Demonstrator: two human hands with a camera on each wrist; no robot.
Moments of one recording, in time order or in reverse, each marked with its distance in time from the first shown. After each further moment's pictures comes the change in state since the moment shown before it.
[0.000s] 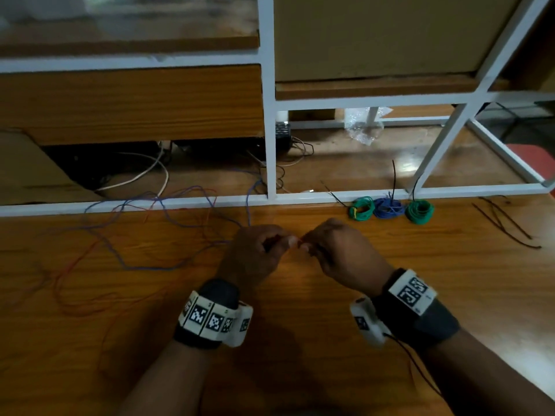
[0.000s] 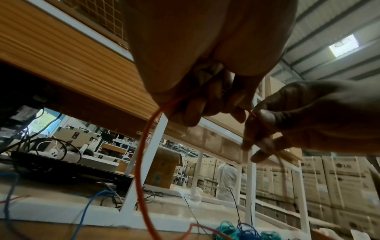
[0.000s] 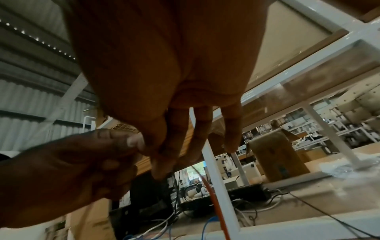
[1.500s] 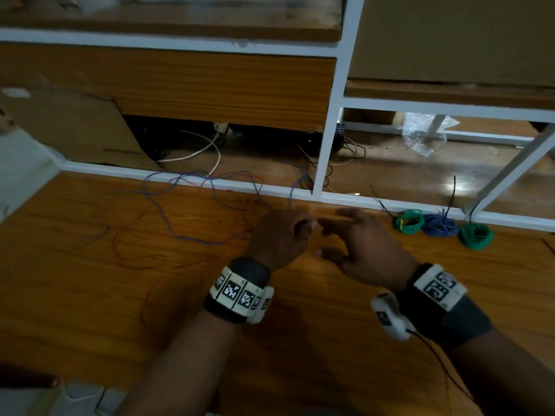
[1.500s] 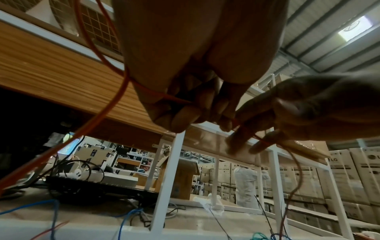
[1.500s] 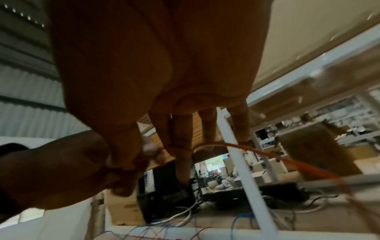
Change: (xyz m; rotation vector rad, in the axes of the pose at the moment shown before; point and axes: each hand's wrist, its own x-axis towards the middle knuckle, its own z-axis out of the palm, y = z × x) left_hand -0.001 -0.022 -0.022 0.166 0.070 -0.010; right_hand 0.039 -0.021 0.005 -0.156 -0.186 -0.024
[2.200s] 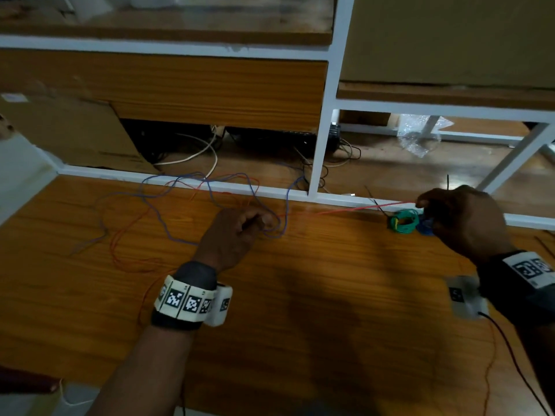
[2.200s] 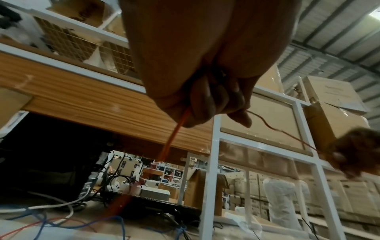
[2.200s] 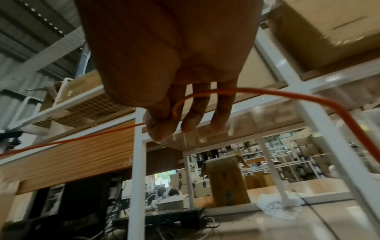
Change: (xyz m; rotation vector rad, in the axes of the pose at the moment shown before) left_hand -0.030 -0.032 -0.050 -0.223 0.044 -0.120; right_hand -0.059 0.115 -0.054 -0.087 0.406 0.302
